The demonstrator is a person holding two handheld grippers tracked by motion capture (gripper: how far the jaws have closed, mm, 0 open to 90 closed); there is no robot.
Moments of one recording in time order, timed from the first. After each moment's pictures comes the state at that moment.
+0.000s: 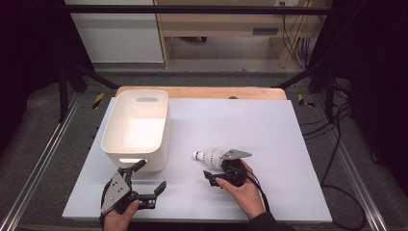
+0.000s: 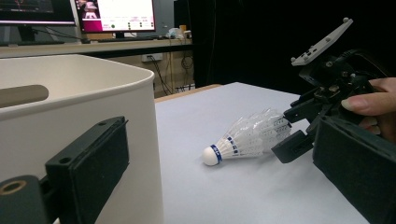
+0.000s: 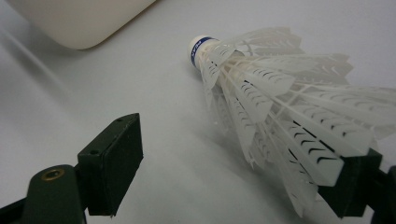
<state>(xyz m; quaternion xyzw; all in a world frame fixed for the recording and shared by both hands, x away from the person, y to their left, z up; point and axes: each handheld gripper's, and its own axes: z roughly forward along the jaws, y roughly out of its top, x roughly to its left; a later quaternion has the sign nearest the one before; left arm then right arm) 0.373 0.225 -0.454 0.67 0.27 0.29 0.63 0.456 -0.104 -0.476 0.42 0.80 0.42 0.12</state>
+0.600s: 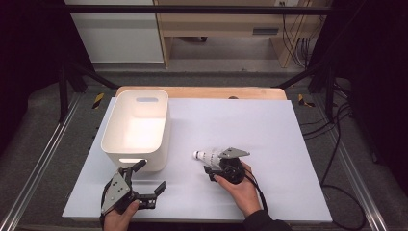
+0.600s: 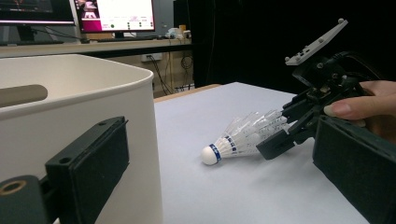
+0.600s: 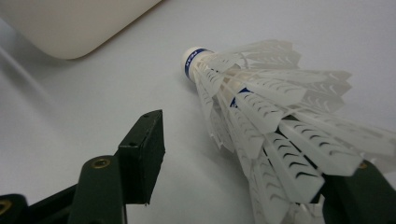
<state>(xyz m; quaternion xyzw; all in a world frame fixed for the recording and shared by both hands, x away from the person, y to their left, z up) 0.374 0.224 -0.454 0.67 0.27 0.29 0.63 0.462 -0.099 -0.478 0.42 0.79 0.43 0.14</state>
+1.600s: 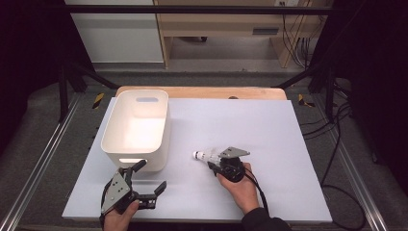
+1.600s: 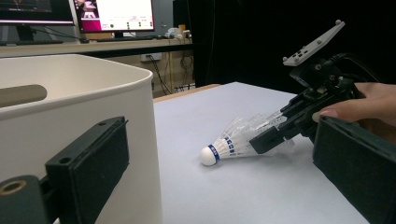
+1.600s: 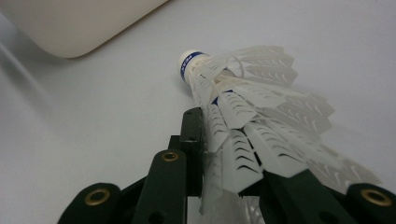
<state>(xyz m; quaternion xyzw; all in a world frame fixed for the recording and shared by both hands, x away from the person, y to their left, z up) 0.373 0.224 -0.454 0.67 0.27 0.29 0.63 0.466 -0.101 -0.481 0.40 0.79 0.44 0.14</state>
